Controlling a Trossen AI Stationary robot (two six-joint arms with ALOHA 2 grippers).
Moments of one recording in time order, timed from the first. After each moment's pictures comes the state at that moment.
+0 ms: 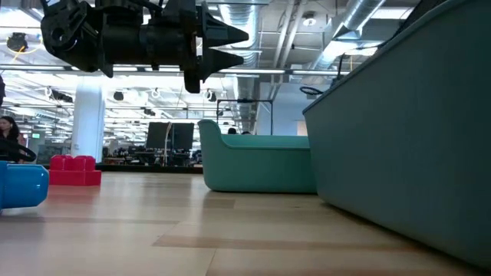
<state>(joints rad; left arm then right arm) -0.03 1.58 0.51 1.19 -0.21 -0.25 -0.89 1.64 0.90 -0.38 0.08 0.21</state>
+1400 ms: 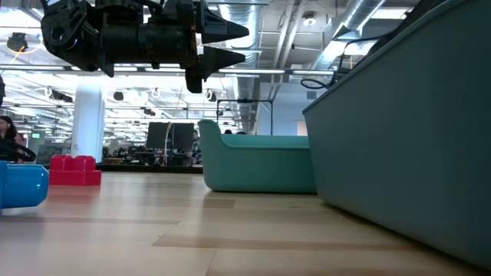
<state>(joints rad) -0.03 1.58 0.51 1.19 -0.18 -0.29 -0.88 1.57 0.90 -0.51 0.00 0.31</state>
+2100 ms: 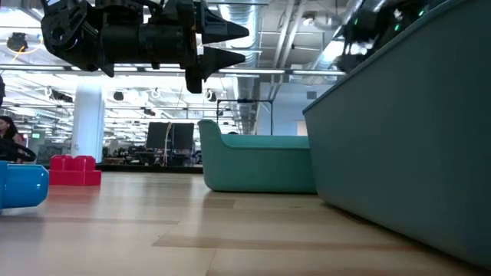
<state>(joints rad) -0.03 1.58 0.51 1.19 -0.18 -0.29 -0.63 1.17 0.89 -0.64 0.00 0.37</state>
